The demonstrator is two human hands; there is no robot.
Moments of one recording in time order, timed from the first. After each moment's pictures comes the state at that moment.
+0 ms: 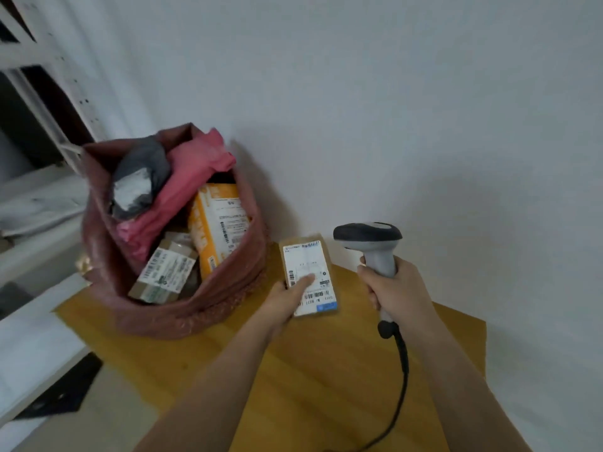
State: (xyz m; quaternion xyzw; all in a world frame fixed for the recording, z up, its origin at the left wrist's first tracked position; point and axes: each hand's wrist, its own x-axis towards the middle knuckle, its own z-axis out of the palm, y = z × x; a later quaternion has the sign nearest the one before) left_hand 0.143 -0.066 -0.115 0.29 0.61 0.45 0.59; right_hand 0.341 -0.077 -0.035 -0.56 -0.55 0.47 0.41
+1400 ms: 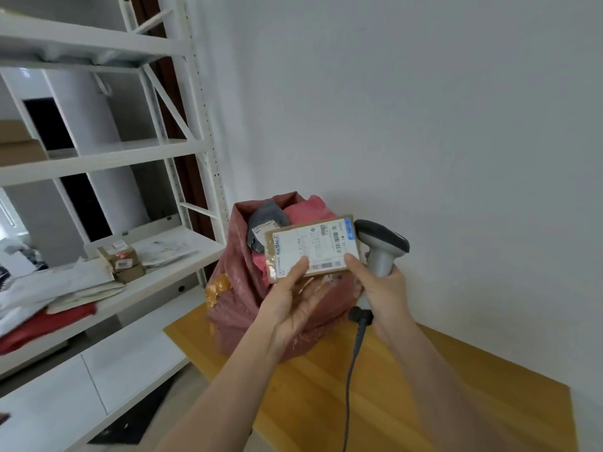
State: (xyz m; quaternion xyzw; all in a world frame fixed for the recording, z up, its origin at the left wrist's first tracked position) left_hand 0.029 -0.250 0.055 0.17 0.26 0.72 0.62; right_hand 0.174 -0.206 0.062 -0.35 -0.46 0.59 0.56
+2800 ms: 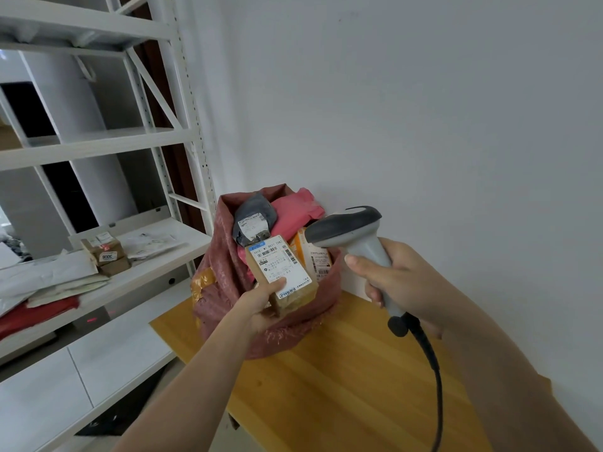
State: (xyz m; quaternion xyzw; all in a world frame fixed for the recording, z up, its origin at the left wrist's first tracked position) left_hand -0.010 -0.212 0.014 0.13 0.55 0.62 0.54; right_hand 0.242 -0.232 0.127 -0.32 -0.74 0.48 0.35
